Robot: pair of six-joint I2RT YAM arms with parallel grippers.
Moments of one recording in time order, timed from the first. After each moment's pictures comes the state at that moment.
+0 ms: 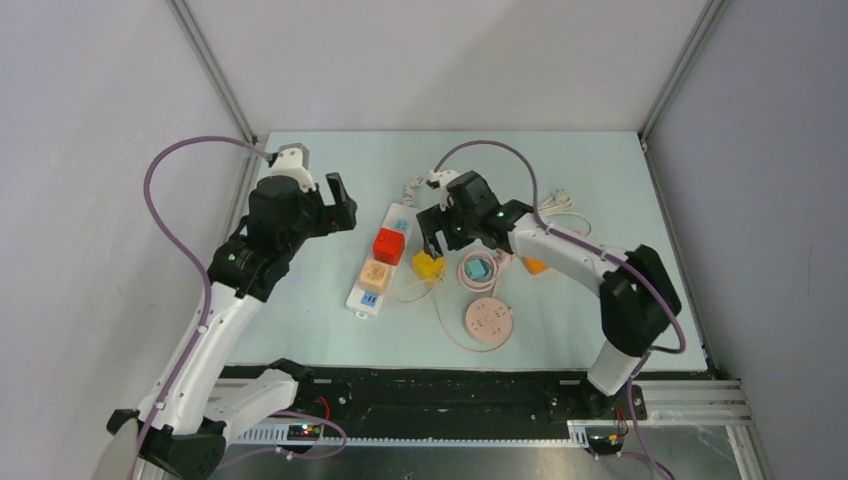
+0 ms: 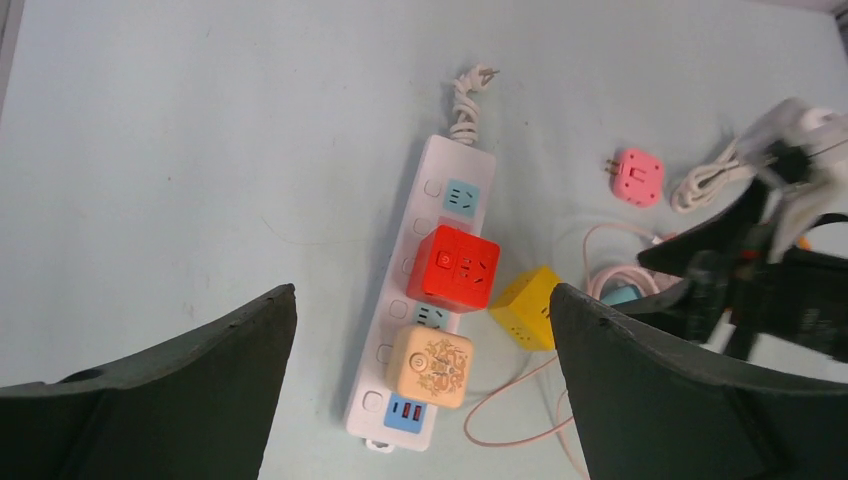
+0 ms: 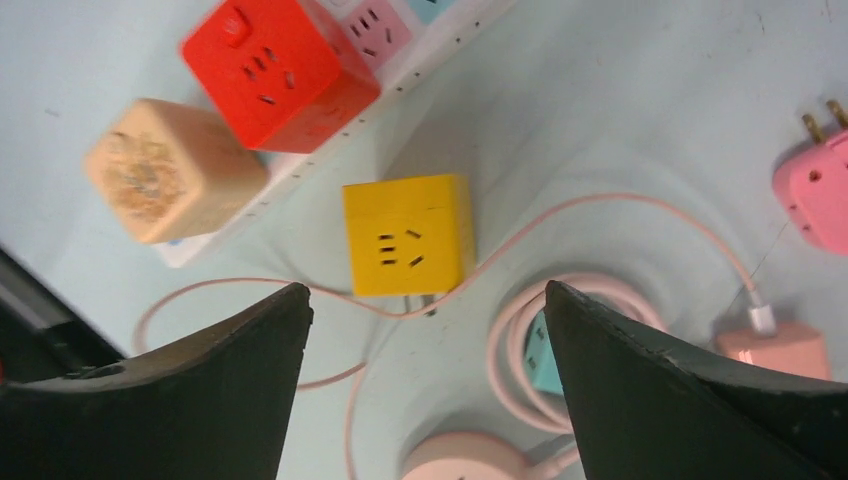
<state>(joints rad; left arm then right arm) -0.39 0.98 1.17 -0.63 -0.20 -0.33 0.73 1.65 1.30 -0.39 -0.10 0.23</state>
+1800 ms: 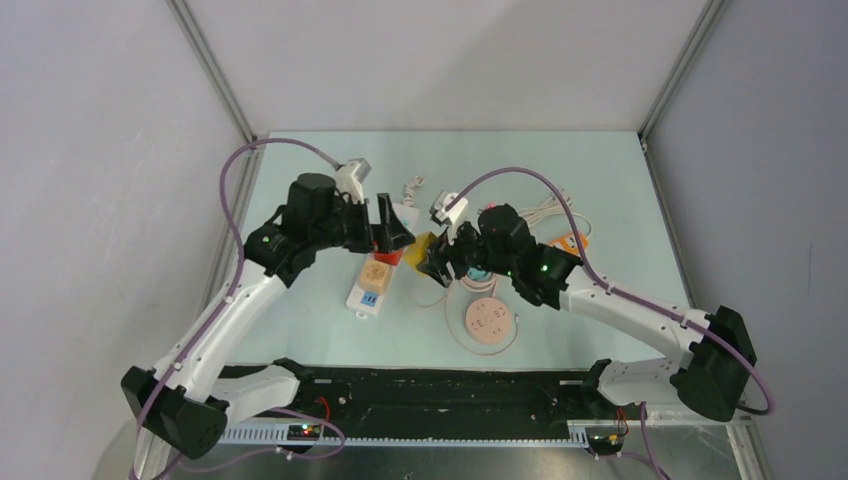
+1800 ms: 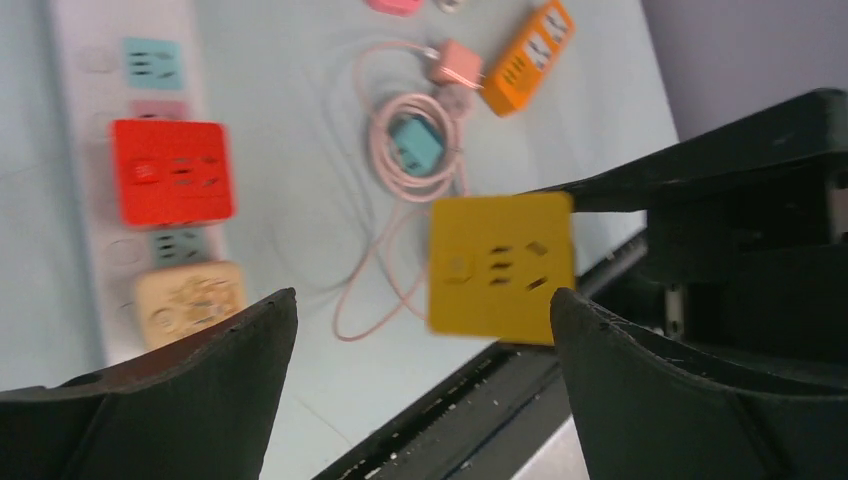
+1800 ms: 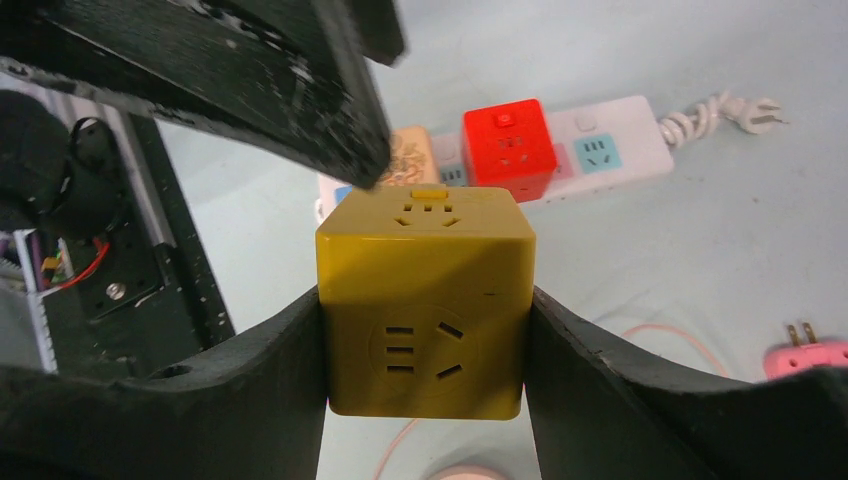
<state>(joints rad) -0.44 1.07 1.11 -0.62 0.32 -0.46 0.89 1.28 1.03 -0.09 -0.17 -0.01</state>
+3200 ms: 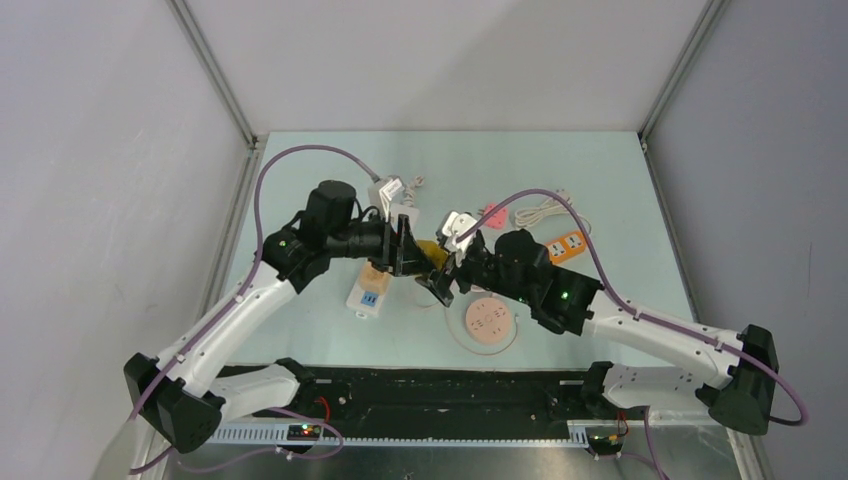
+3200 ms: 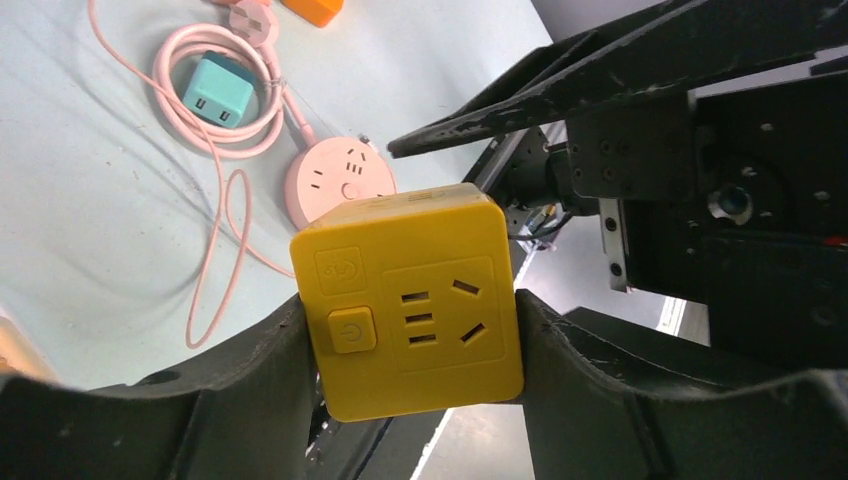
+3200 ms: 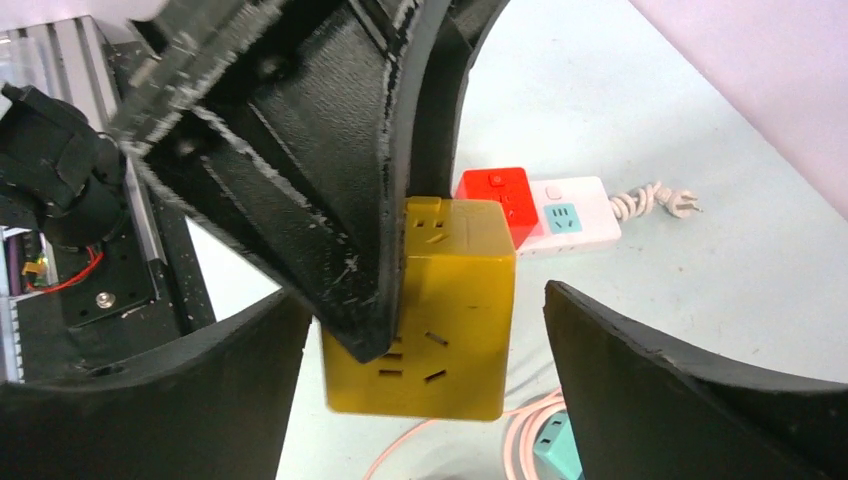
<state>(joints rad) -0.59 1.11 1.09 -0.54 0.62 -0.44 1.06 1.10 0.94 -0.02 -0.02 -0.13</state>
